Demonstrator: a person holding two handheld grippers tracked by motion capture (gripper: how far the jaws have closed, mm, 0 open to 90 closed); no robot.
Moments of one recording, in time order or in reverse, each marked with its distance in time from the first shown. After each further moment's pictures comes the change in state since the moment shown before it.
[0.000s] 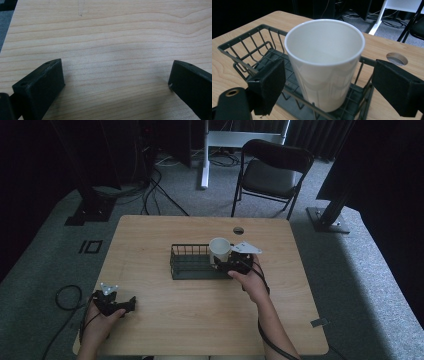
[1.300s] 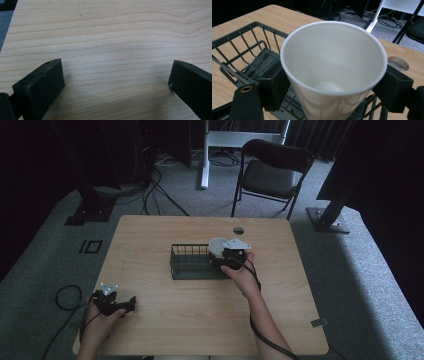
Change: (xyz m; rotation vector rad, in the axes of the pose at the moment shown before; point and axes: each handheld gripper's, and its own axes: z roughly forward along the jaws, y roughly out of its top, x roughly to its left) left arm 0.000 0.000 0.000 0.000 0.000 0.000; right arm 0.011 0.010 0.024 0.039 -0.041 -0.049
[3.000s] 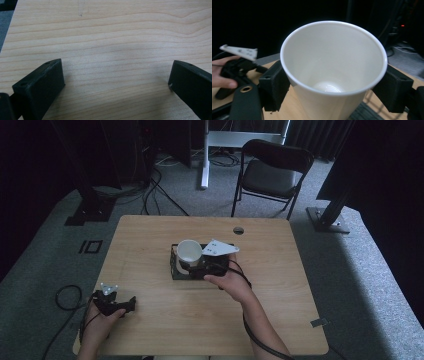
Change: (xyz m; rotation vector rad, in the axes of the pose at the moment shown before) left arm 0.000 0.000 0.000 0.001 0.000 0.000; right arm 0.068 0.047 -0.045 -0.193 0.382 -0.126
